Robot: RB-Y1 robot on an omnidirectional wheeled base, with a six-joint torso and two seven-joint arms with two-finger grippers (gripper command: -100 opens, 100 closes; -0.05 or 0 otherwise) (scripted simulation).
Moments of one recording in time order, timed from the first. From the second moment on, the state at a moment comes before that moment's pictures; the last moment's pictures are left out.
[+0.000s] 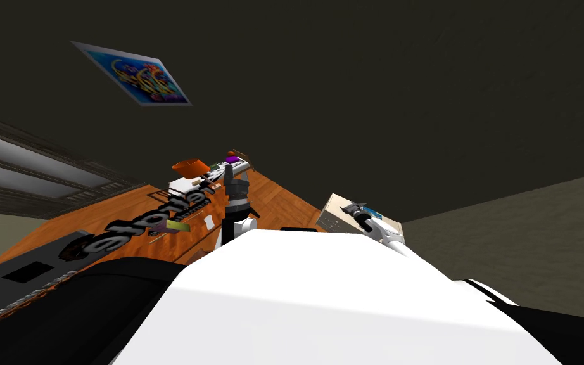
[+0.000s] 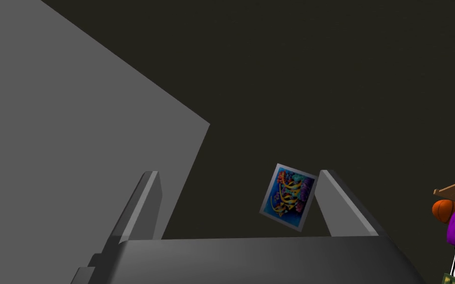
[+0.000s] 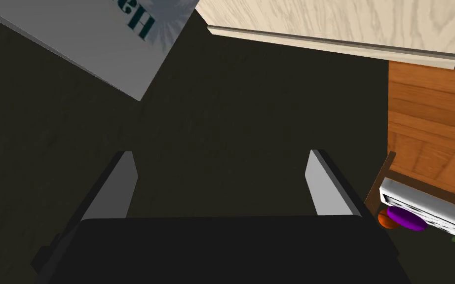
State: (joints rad) left arm 0.53 0.04 0.02 -2.35 0.10 -0.37 -0.07; right arm 0.10 -0.67 0.23 -1.11 0.69 -0.11 0.80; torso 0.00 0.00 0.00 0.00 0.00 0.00
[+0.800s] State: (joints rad) left arm 0.53 0.04 0.02 -2.35 0.10 -0.37 -0.07; right arm 0.06 -0.73 0.23 -0.93 0.80 -0.05 0.89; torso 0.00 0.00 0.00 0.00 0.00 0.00
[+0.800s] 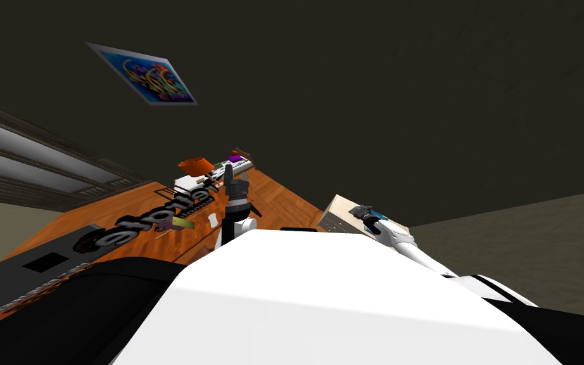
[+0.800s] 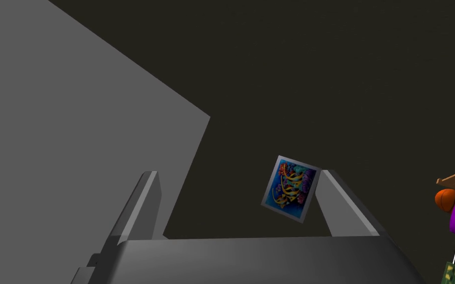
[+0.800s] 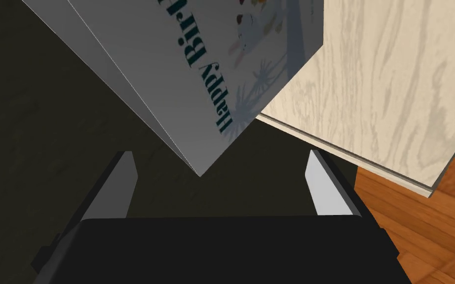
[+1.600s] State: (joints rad) left arm 0.53 0.04 0.02 -2.35 0.10 -0.37 -0.07; right arm 0.06 -0.79 0.26 -0.81 0.89 0.01 0.97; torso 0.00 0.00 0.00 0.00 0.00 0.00
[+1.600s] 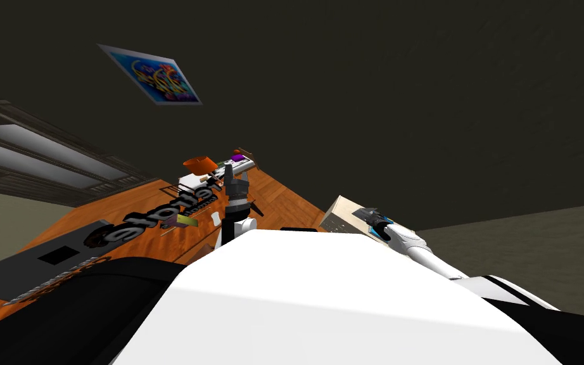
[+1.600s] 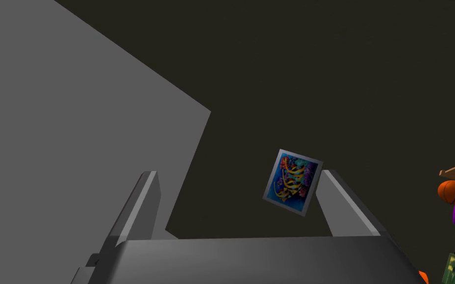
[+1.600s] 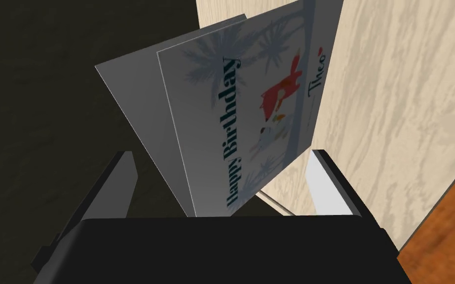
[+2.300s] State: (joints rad) left arm 0.53 0.04 0.02 -2.35 0.10 -0.37 -0.07; right arm 0.05 -0.72 0.24 -0.80 0.91 0.04 0.99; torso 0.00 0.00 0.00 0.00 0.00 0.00
